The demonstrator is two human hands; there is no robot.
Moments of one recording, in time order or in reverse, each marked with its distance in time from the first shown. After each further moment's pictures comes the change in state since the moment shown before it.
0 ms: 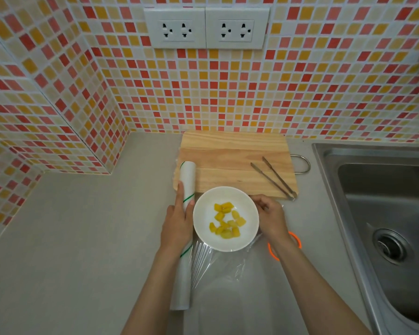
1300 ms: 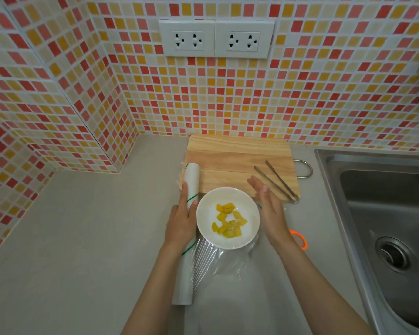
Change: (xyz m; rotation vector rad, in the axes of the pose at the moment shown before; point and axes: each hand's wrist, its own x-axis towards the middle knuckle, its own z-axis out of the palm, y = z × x) left_hand -0.001 -0.002 -0.003 -0.052 -0.022 -0.005; right_hand -0.013 -0.029 0.001 0.215 -0.160 -0.139
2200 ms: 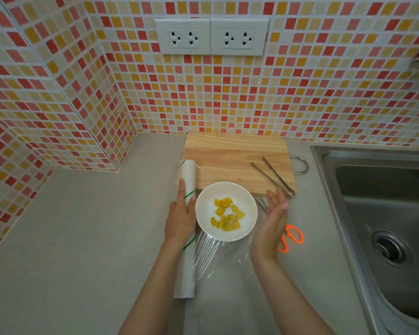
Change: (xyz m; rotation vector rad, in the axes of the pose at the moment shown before) left_hand -0.006 0.004 0.004 0.031 0.062 -0.020; right_hand -0.039 0.004 0.029 0.258 0.588 -0.008
